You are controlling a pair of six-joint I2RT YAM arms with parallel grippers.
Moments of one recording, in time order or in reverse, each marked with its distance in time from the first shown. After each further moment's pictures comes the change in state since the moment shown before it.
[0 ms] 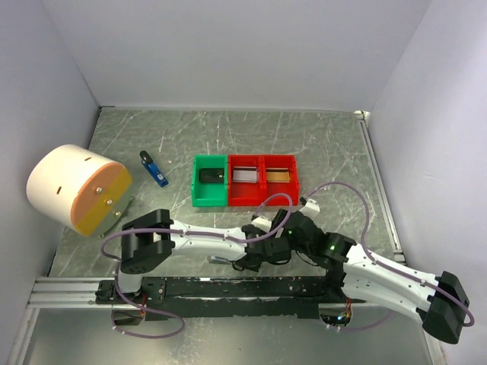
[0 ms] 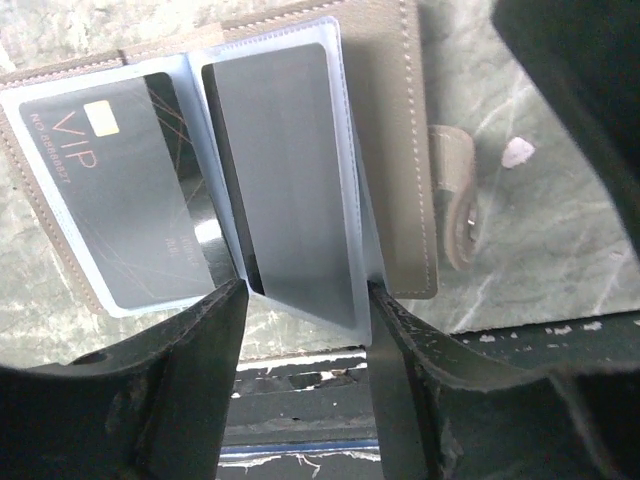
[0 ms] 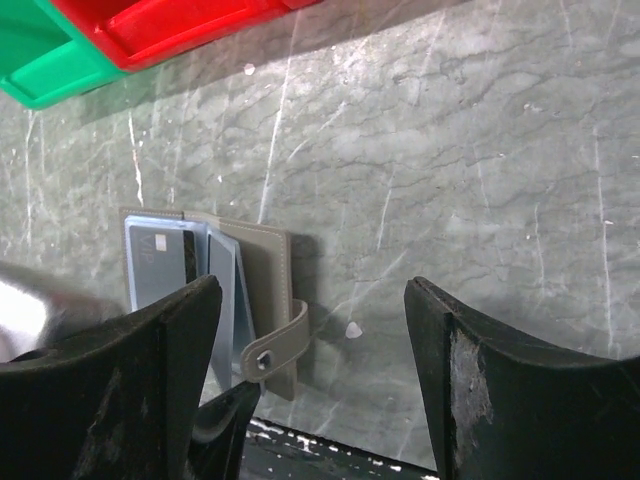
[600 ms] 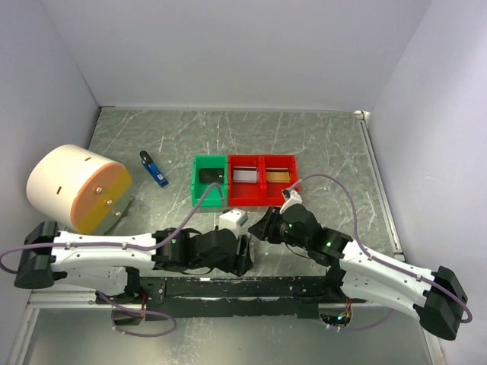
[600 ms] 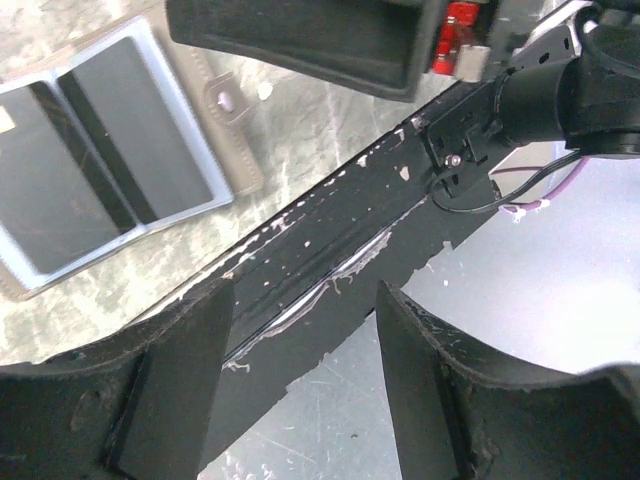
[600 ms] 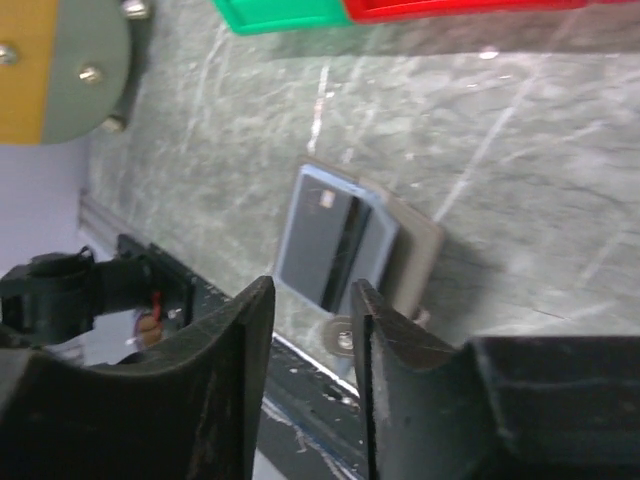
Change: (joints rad) left arm -0.017 -0.705 -0.485 0.528 0.176 0.146; right arm -0.021 0.055 0.031 0.238 -0.251 -0.117
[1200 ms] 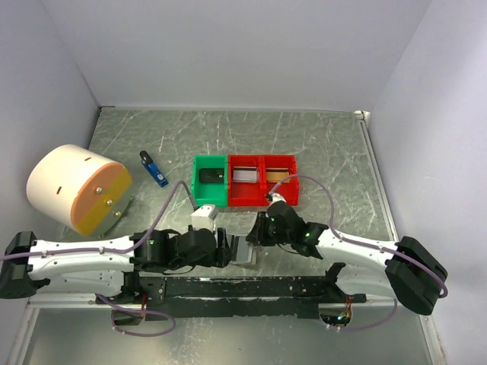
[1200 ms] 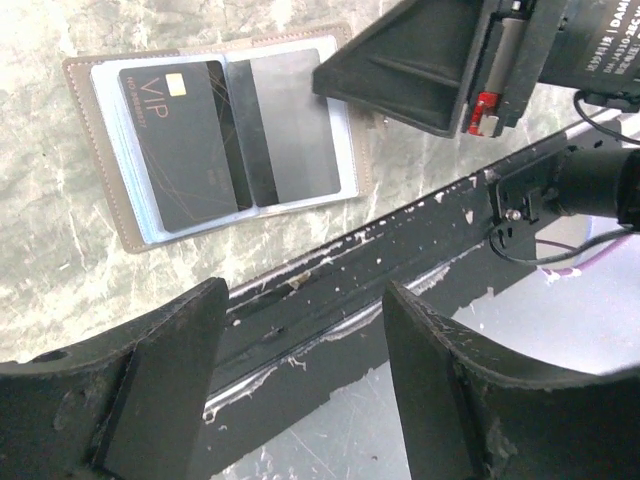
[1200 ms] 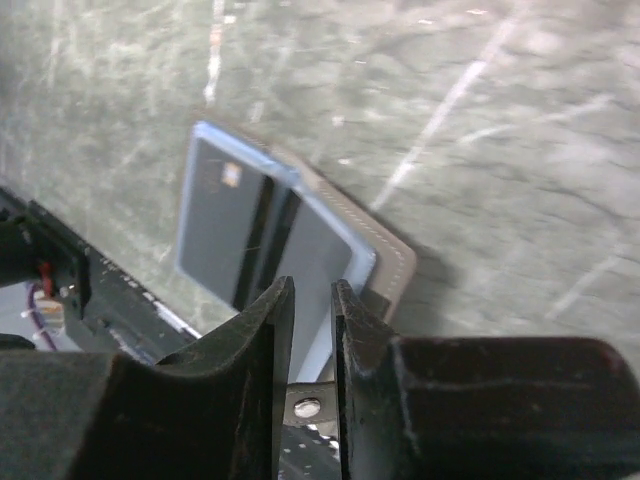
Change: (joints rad) left arm 0.053 -0.246 -0.167 -0.109 -0.121 -0.163; right arm -0.015 0.349 0.027 0.151 -0.149 -0.120
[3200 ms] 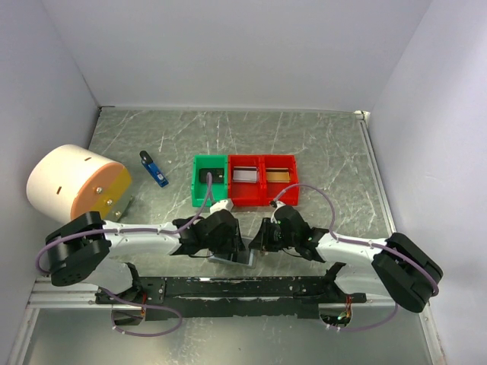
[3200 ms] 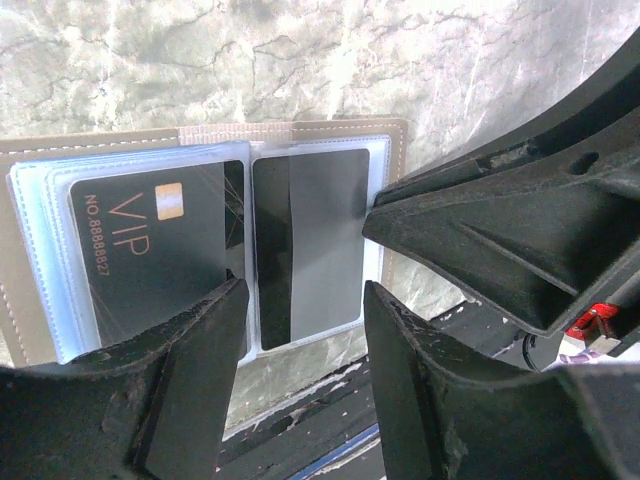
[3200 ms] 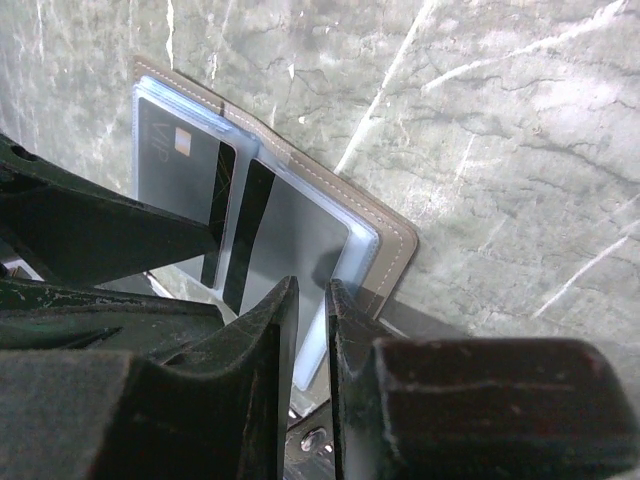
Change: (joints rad) left arm 0.257 0.449 -0.051 0.416 0.275 0.031; right arm -0.111 0.046 -0.164 0.187 -0.173 0.026
